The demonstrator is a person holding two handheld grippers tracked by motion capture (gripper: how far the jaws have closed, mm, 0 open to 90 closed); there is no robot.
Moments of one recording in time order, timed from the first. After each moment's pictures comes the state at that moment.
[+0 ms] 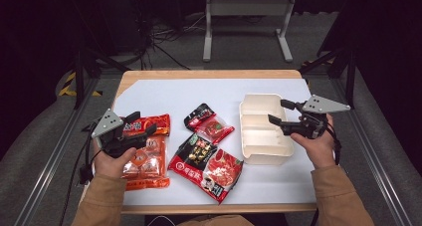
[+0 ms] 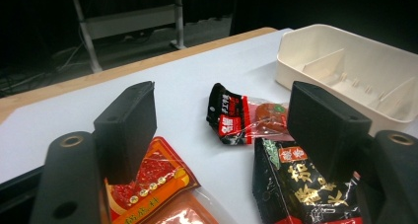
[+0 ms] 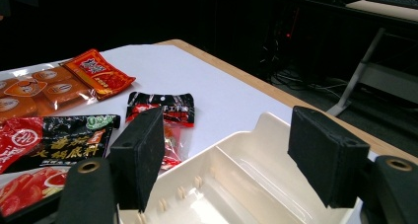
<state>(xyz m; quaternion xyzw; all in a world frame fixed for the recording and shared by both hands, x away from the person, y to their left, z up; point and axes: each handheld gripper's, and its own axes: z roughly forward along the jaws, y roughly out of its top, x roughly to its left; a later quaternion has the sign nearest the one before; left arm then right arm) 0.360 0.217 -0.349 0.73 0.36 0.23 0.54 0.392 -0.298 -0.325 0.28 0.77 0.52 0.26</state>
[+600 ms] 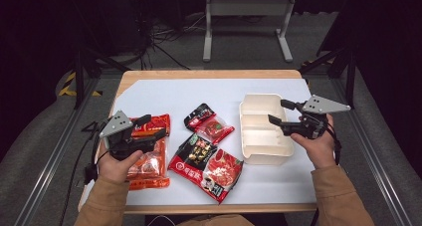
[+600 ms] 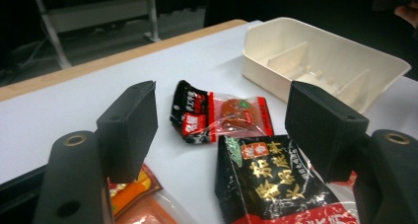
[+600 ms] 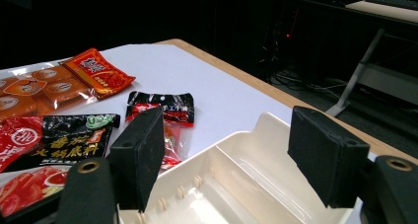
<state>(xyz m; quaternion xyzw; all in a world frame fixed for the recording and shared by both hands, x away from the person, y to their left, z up) 0.355 0.195 -0.343 0.75 0.33 0.18 0.54 0.391 -0.298 -0.325 0.27 0.77 0.52 0.26</state>
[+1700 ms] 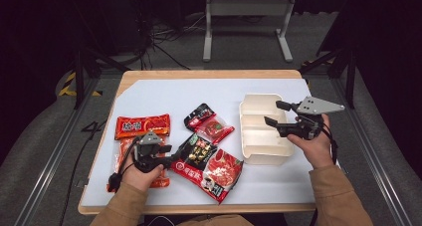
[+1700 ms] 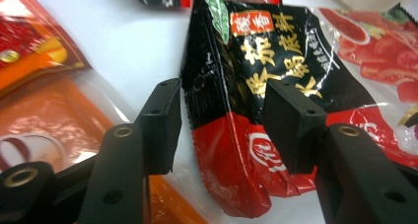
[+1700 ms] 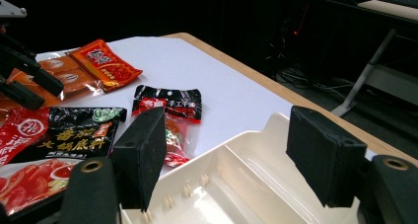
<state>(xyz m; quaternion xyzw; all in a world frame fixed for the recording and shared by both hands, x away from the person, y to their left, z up) 0.364 0.158 -0.426 0.82 0.40 0.06 0.40 0.392 -0.288 -0.326 0.26 0.78 0.51 0.26</state>
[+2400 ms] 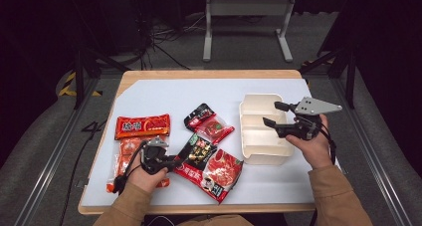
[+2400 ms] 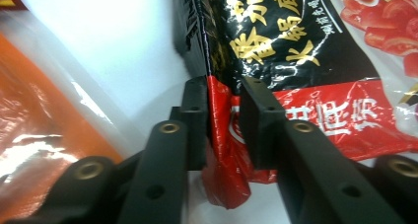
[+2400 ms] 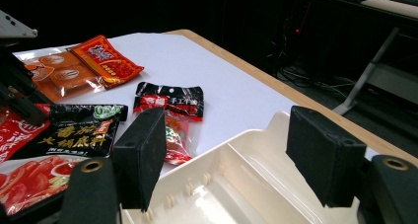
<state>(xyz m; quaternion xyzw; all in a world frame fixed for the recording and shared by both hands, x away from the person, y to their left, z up) 0.363 0.148 -0.440 0.83 0.42 0.00 0.37 0.392 -0.284 -0.327 0.25 0.79 0.50 0.25</state>
